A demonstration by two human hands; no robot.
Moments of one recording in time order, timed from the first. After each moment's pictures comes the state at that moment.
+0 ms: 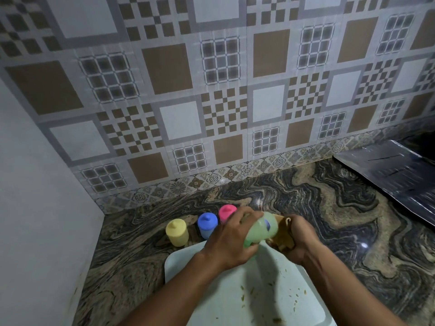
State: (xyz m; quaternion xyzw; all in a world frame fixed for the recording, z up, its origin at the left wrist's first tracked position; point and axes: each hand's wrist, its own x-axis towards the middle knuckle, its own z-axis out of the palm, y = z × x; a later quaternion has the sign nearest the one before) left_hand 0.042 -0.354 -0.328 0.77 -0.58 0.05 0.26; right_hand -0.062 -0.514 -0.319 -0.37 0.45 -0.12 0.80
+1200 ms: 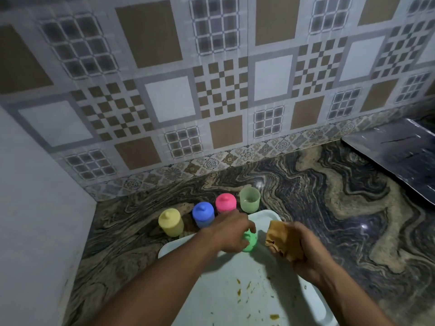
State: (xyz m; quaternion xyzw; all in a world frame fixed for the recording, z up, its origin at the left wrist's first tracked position) left_hand 0.082 -0.394 -0.361 0.80 -0.58 -0.14 0.00; right_hand -0.086 -0.523 -0.370 -0.35 0.40 -0.05 0.85
